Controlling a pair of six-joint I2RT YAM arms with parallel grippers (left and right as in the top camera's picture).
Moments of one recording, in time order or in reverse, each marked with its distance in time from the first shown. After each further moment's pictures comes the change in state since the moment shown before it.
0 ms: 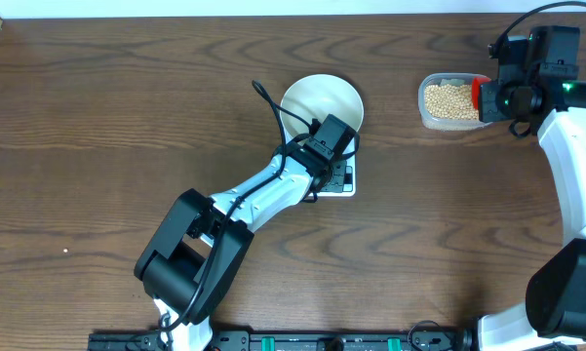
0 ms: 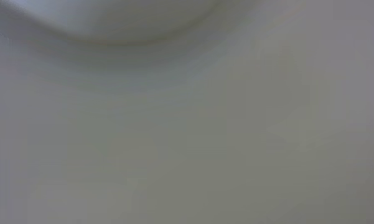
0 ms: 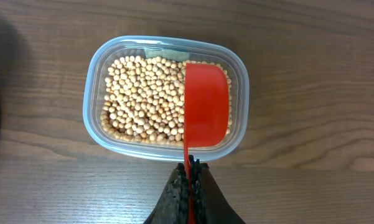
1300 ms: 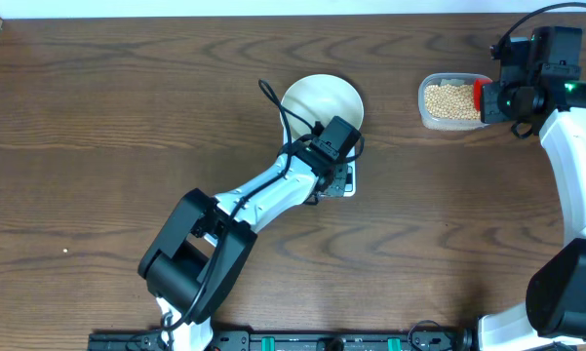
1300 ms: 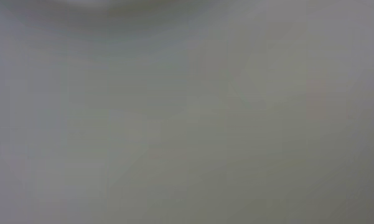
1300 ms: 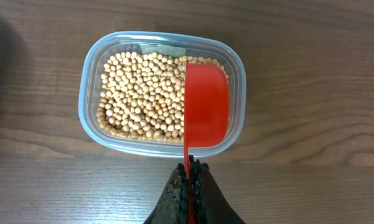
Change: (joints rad) left arm -0.019 0.008 0.031 -0.095 -0.021 0.000; right arm -0.008 0.000 0.000 -0.011 0.000 0.000
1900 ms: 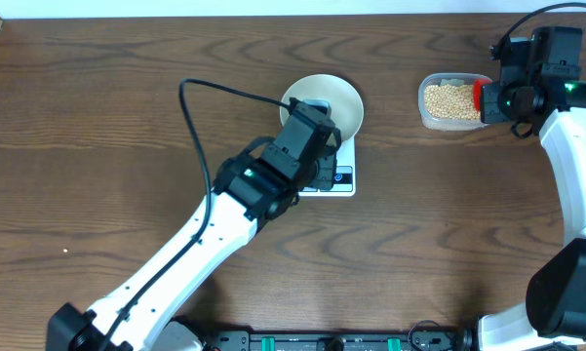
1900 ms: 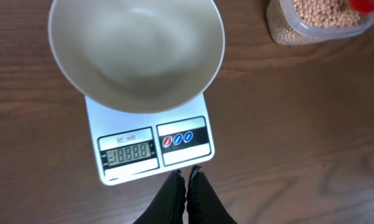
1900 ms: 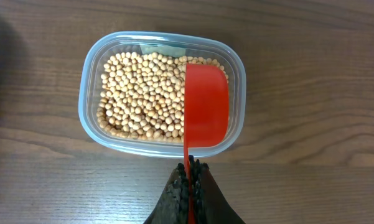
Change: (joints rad) left arm 0.002 -0.486 -0.008 -0.113 -0.003 0.032; right arm 0.000 0.000 0.000 0.000 0.000 0.000
